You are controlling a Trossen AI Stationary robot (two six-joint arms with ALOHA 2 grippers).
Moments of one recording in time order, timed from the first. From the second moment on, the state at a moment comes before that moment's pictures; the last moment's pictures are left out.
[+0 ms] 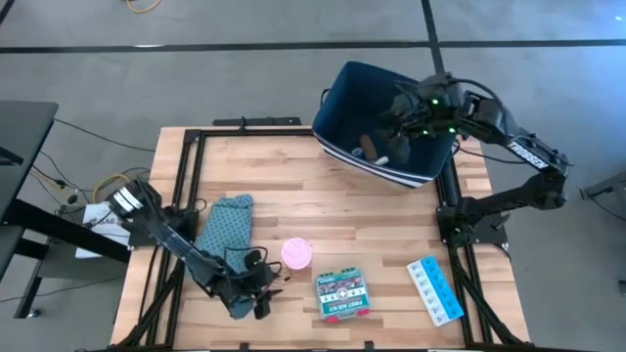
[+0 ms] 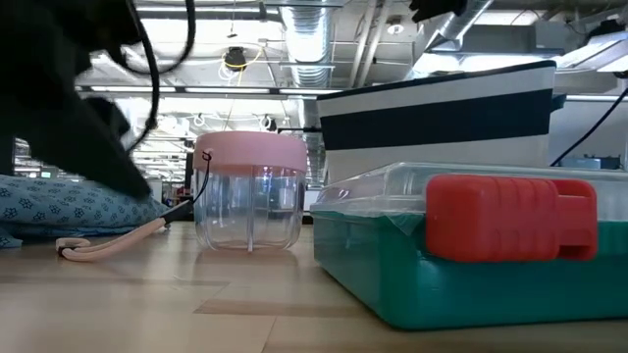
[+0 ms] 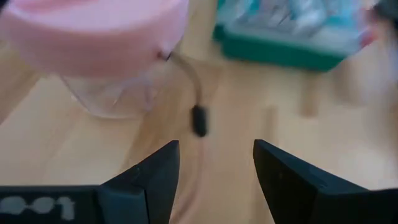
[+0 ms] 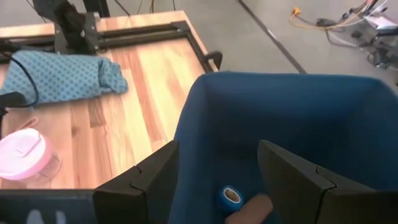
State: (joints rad) left arm -0.73 1.73 0.77 0.08 -0.62 -0.85; right arm -0.43 1.23 1.60 -0.97 -0.02 -0.19
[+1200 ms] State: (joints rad) left arm -0.42 1.35 1.18 0.04 -0.77 0.19; right arm -0.37 1.23 1.59 -1.03 -0.02 -0.10
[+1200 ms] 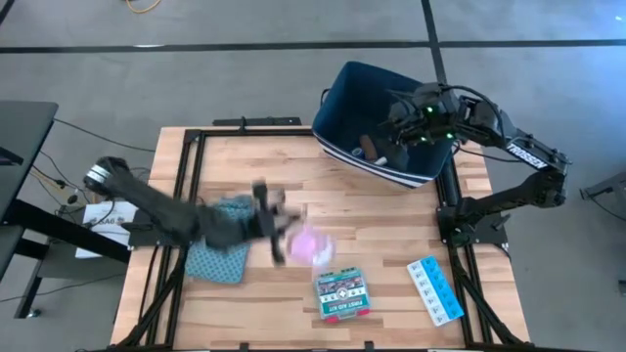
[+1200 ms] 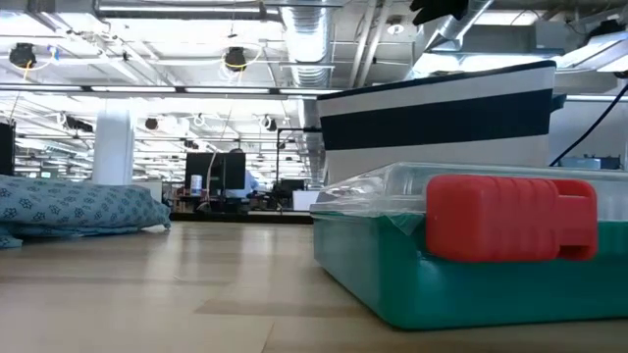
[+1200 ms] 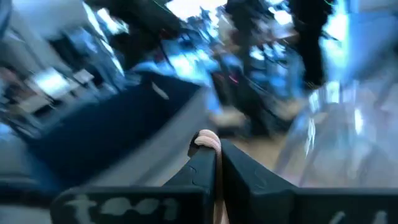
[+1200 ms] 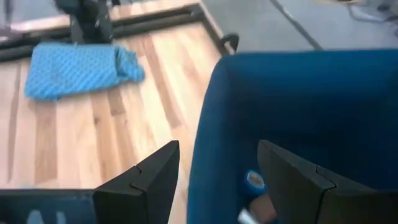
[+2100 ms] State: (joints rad) left arm 0.42 2.23 2.35 -0.43 0.10 0.06; right arm -0.11 1.04 1.59 -1.47 0.39 0.35
